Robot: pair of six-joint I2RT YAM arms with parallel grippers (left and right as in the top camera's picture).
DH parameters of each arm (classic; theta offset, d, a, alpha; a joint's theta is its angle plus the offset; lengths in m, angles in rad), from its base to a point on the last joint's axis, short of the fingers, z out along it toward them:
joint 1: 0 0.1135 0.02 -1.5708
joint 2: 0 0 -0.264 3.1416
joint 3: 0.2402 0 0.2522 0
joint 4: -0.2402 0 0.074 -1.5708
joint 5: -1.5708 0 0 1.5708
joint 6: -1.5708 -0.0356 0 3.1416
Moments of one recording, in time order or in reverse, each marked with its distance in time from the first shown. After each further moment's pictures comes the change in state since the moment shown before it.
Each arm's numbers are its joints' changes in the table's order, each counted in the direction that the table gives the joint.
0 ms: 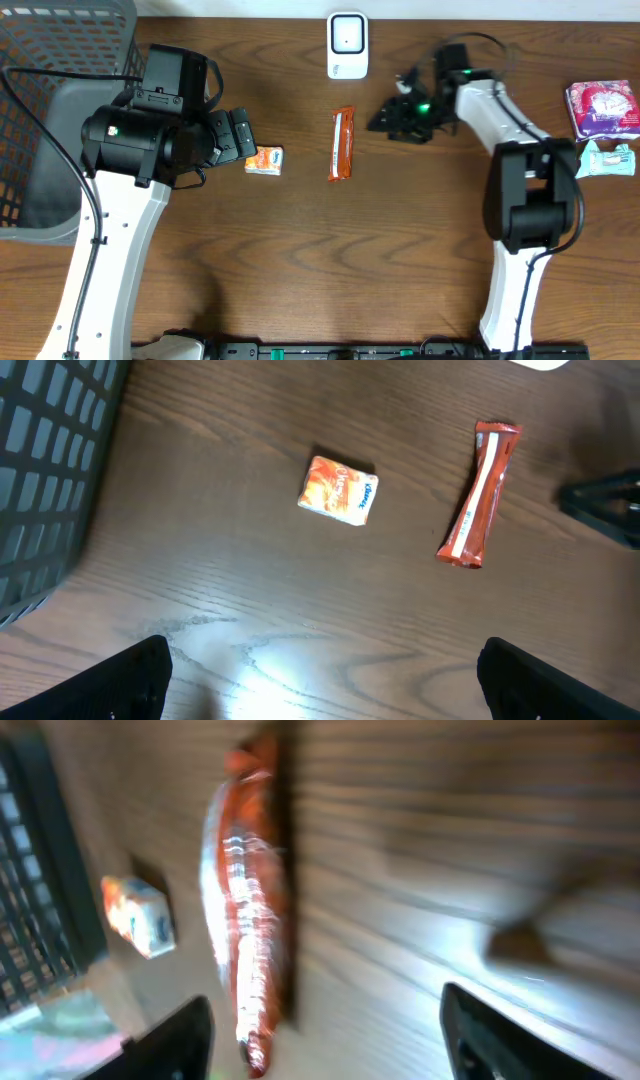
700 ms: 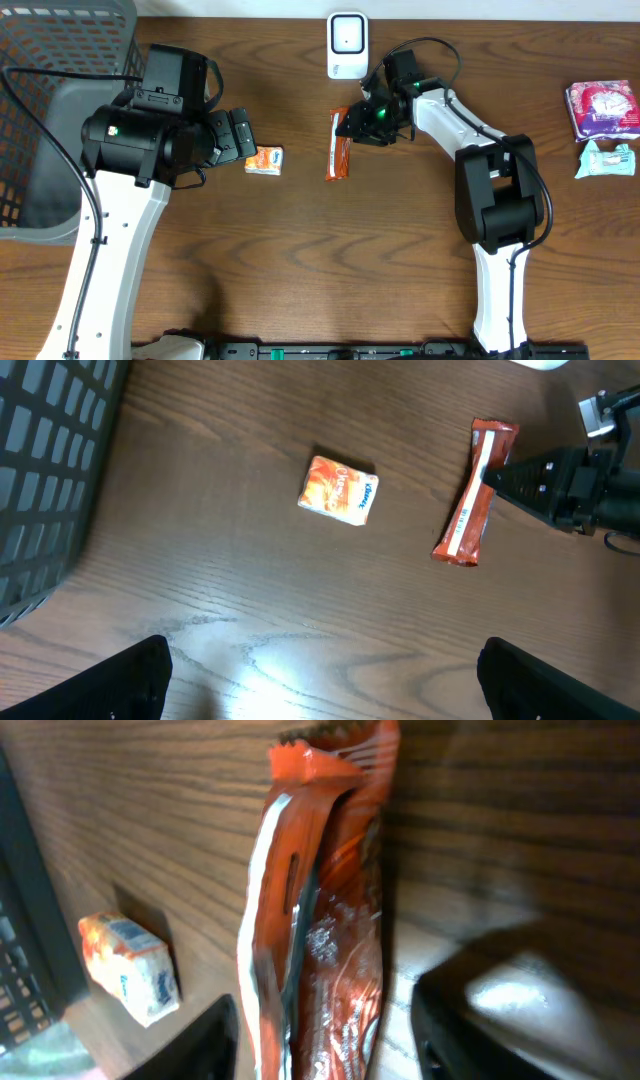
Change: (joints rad) left arm 0.000 0.000 0.000 0.000 0.000 0.000; right arm 0.138 0.050 0.001 0.141 -0.103 -0.203
